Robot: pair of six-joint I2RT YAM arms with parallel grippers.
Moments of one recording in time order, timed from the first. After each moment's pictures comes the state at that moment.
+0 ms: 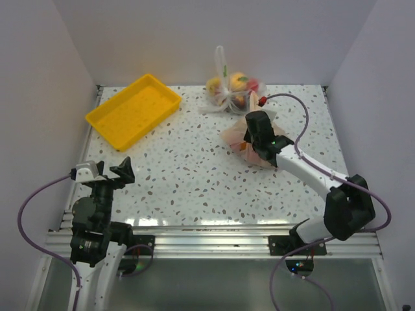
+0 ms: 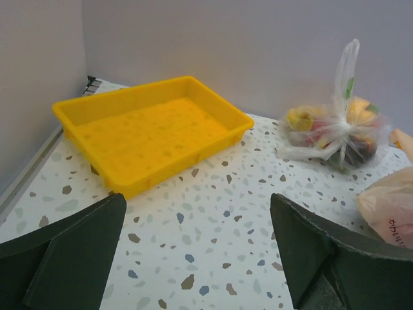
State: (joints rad) left arm -0.14 0.02 0.48 -0.35 -0.21 -0.25; right arm 0.51 1.47 1.06 -0.21 0.53 0.55
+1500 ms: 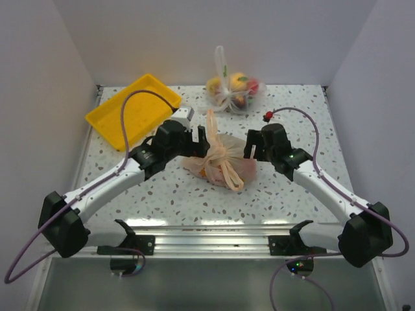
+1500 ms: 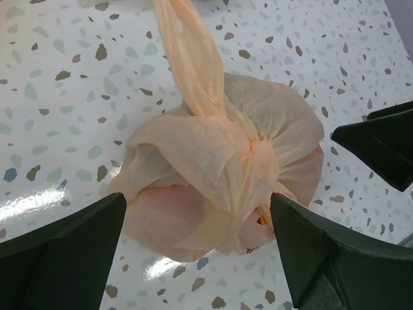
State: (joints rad) left arm -0.65 1.23 0.99 -0.25 -0.09 -0.44; right arm 0.51 1.21 0.92 -0.39 0.26 0.47
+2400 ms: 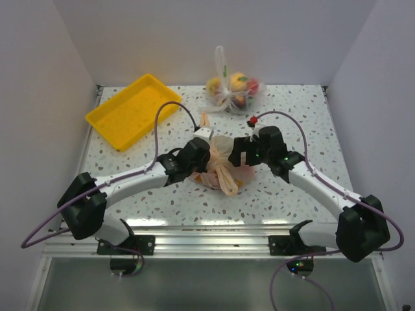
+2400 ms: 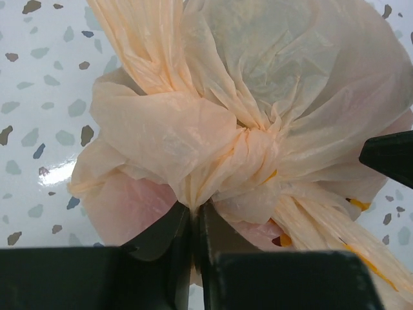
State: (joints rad) left arm -0.87 1.49 1.00 -0.23 -0.34 -0.44; right arm 0.48 1.25 0.82 -0.21 -0.12 0.35
